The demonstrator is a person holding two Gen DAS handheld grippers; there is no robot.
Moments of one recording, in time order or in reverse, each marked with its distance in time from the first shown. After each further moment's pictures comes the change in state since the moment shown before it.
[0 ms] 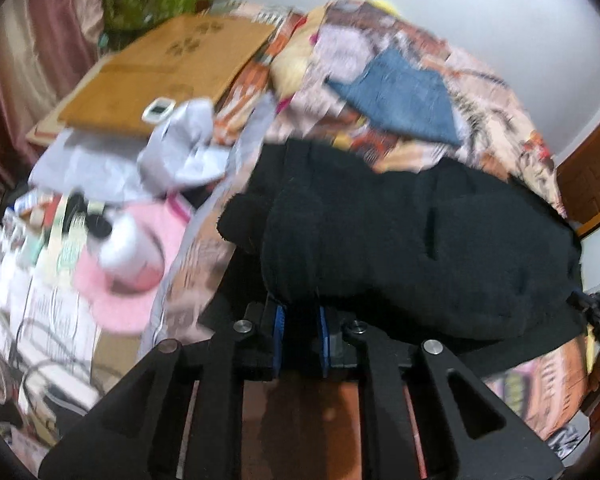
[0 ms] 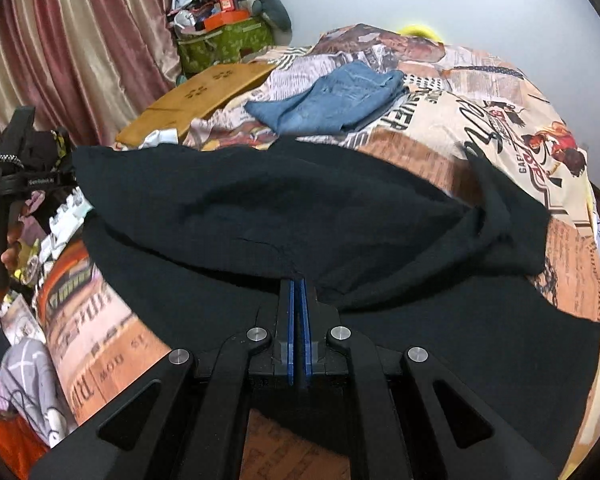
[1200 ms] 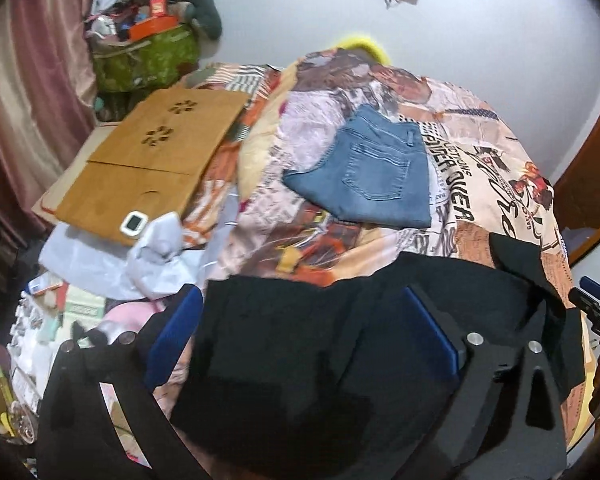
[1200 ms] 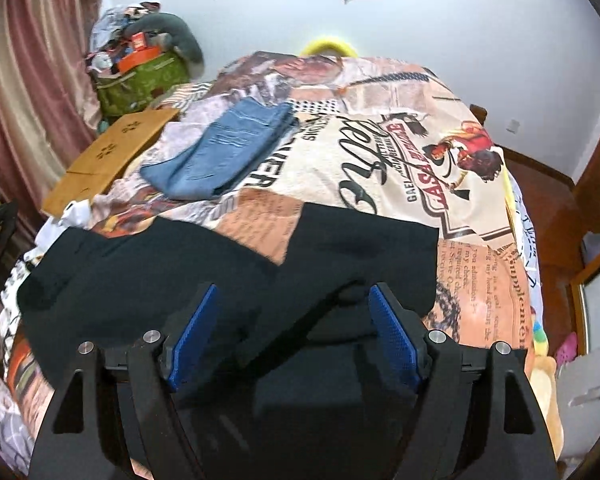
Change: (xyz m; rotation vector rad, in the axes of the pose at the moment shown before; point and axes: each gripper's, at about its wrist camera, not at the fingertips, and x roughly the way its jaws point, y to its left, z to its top) left arm -0.030 -0.091 0.103 0.091 -0.161 0.032; right arm -0.022 -0.099 0.060 0.190 -0.054 -0.210
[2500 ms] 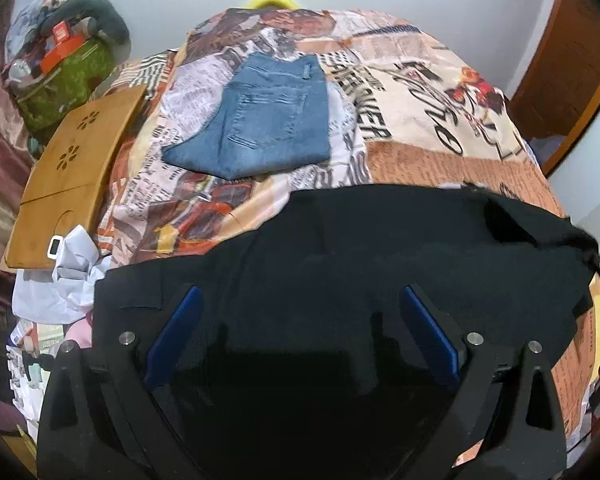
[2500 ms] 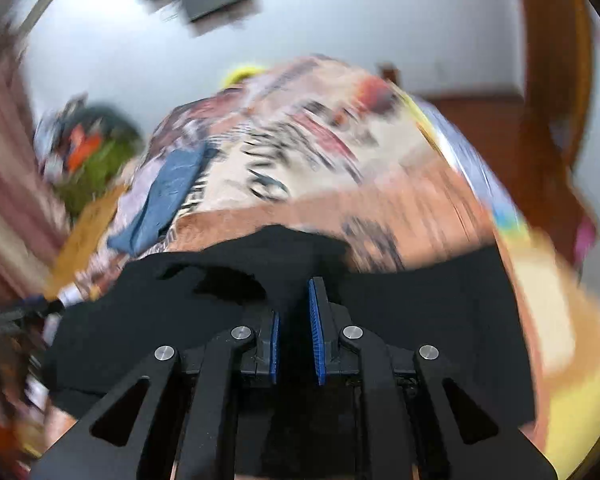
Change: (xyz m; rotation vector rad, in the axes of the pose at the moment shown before) left arm 0.043 -0.121 -0.036 0.279 0.137 -0.097; right arm -0.052 -0.088 -0.105 0.526 -0.094 0.019
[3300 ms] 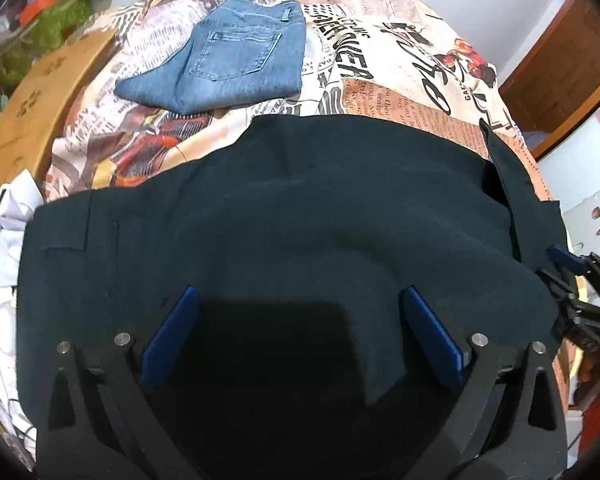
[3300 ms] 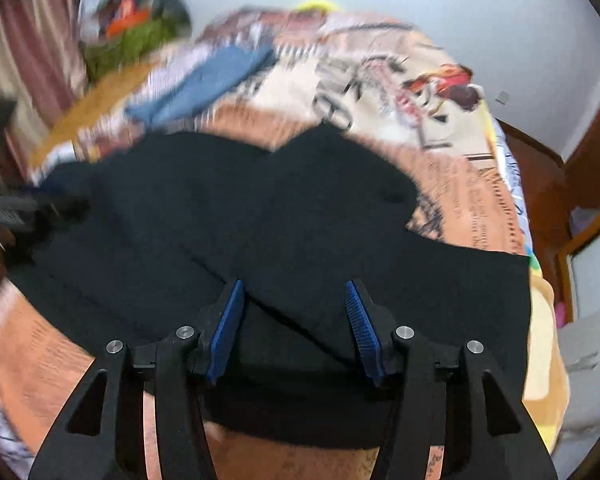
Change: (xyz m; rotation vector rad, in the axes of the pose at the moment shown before) left arm 0.046 -0.011 -0.027 -0.086 0.116 -0.139; right arm 0.054 0.078 -0.029 -0.589 0.206 -0.119
